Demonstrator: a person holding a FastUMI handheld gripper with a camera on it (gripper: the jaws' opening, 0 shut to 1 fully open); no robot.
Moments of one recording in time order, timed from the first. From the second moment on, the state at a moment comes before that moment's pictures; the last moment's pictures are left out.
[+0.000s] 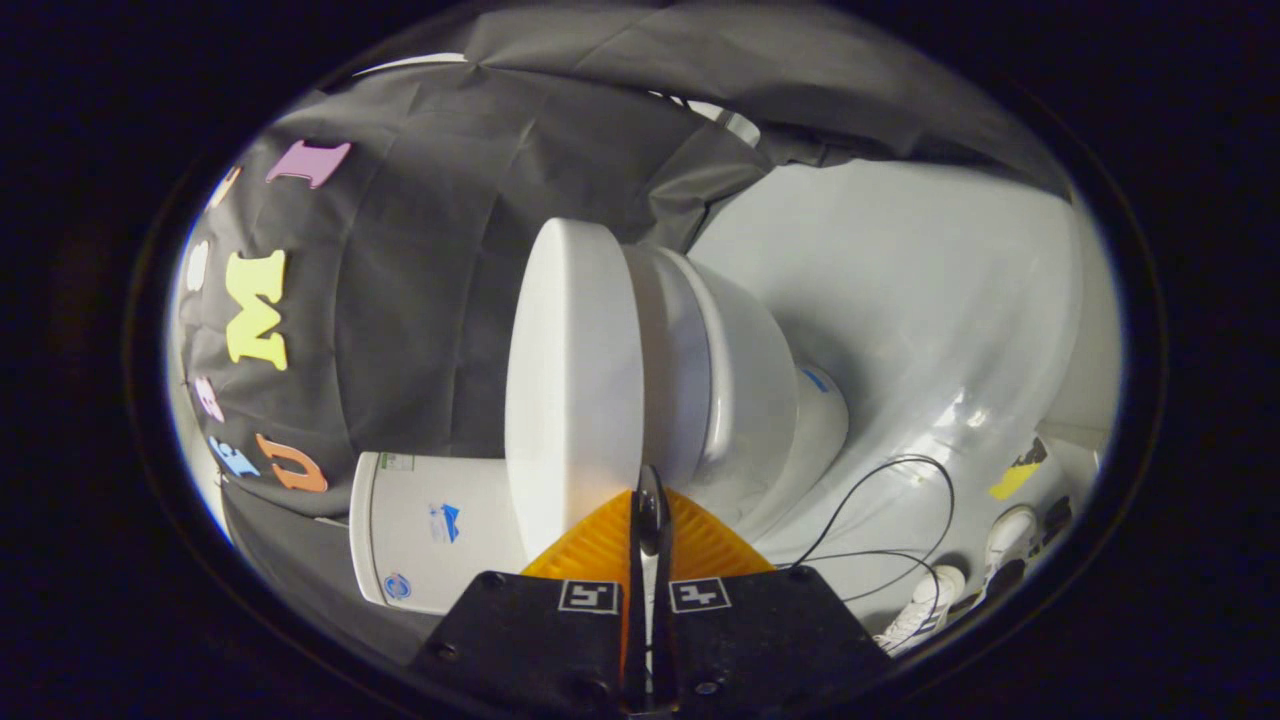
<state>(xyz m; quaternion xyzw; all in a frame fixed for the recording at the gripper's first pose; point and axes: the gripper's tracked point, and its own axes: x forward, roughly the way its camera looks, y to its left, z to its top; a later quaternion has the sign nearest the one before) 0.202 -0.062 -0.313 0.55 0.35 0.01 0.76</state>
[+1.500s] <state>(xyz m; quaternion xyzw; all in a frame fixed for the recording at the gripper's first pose) 0.202 -0.026 -0.198 0.41 0.27 0.03 0.87</state>
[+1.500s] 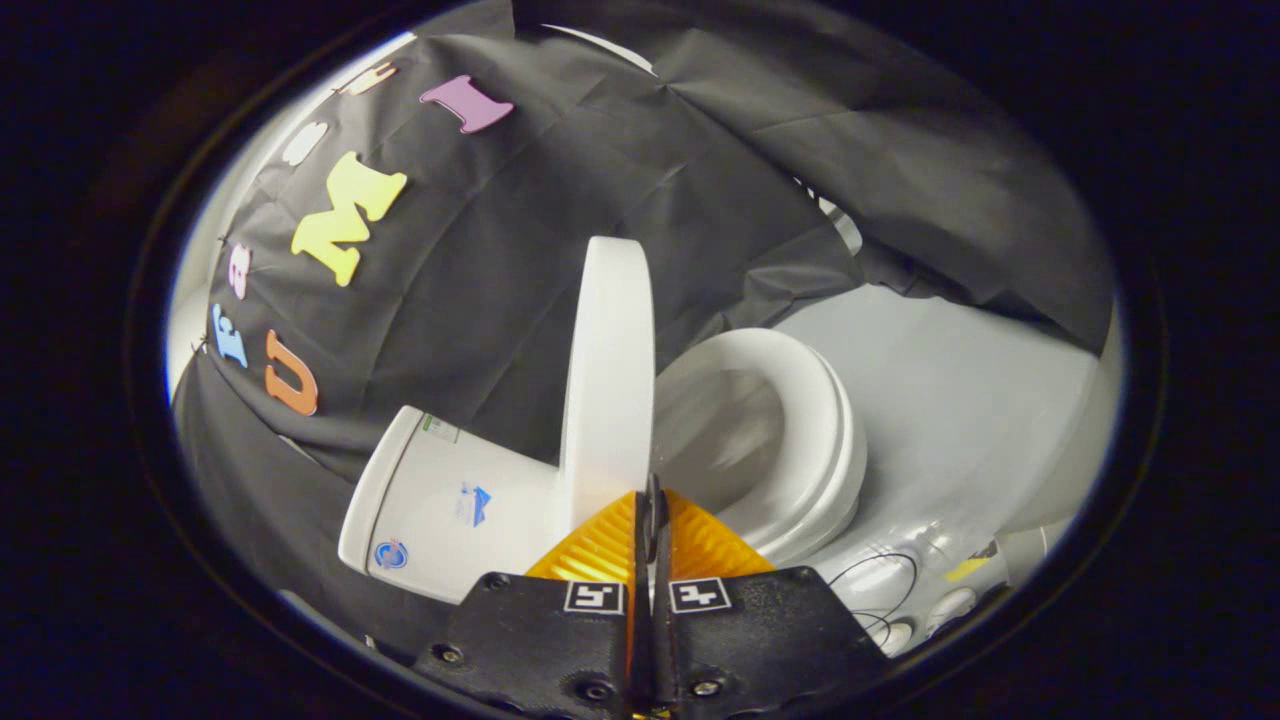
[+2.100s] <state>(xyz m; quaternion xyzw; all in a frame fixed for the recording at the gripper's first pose) 0.200 -0.001 -0.164 0.35 0.27 0.03 0.90</state>
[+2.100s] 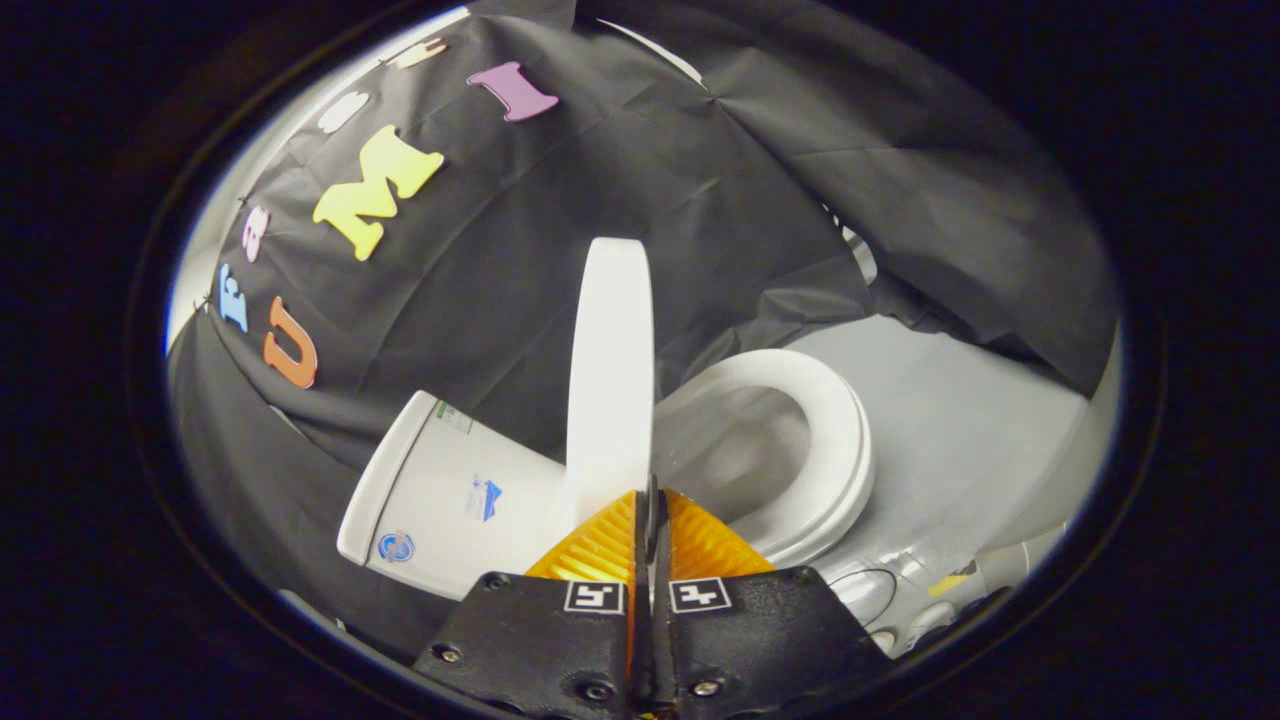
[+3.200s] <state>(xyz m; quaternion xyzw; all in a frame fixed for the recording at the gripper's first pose) 0.196 0.073 -0.103 0.22 0.23 0.03 0.95</state>
